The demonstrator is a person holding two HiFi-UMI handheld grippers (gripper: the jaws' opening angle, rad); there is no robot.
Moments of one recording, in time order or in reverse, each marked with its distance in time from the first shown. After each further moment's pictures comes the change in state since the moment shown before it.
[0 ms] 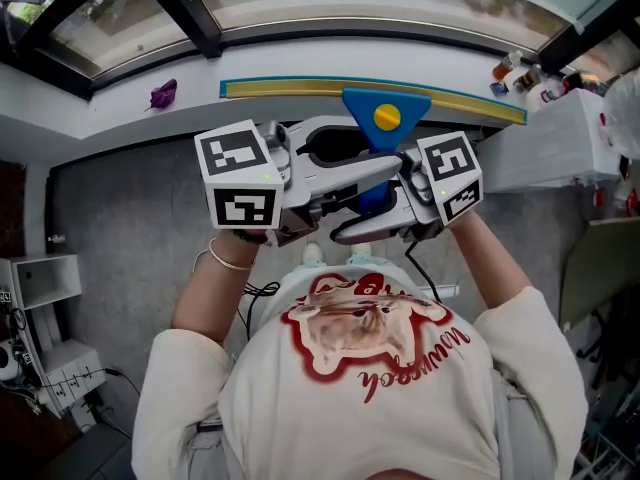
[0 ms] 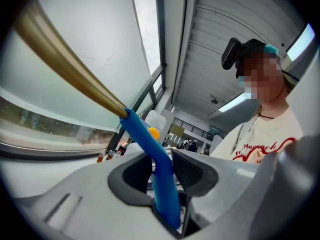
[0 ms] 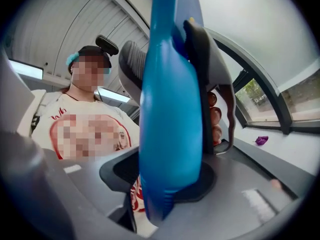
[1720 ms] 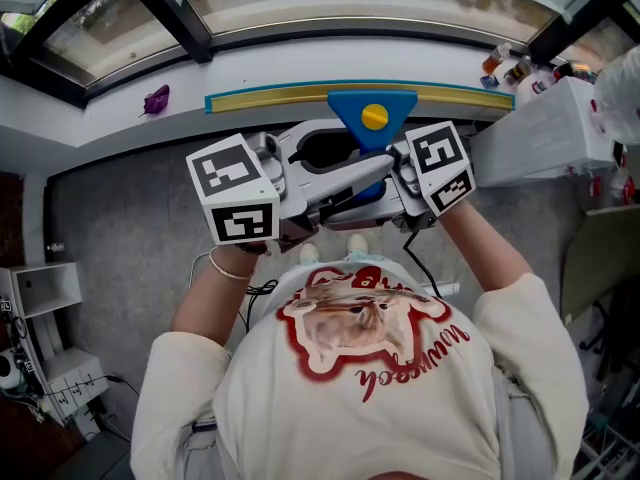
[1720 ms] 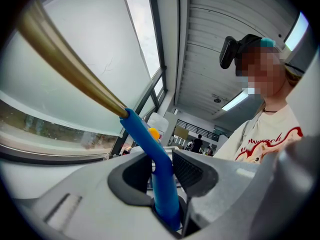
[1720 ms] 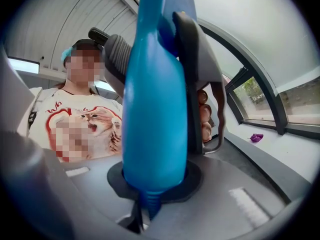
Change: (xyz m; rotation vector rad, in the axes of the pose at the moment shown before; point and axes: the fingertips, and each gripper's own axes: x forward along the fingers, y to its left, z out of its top) left arm 0.007 -0.007 0.000 0.037 -0.046 0.066; right arm -0.007 -0.002 -0.010 -0.014 0.091 -0.040
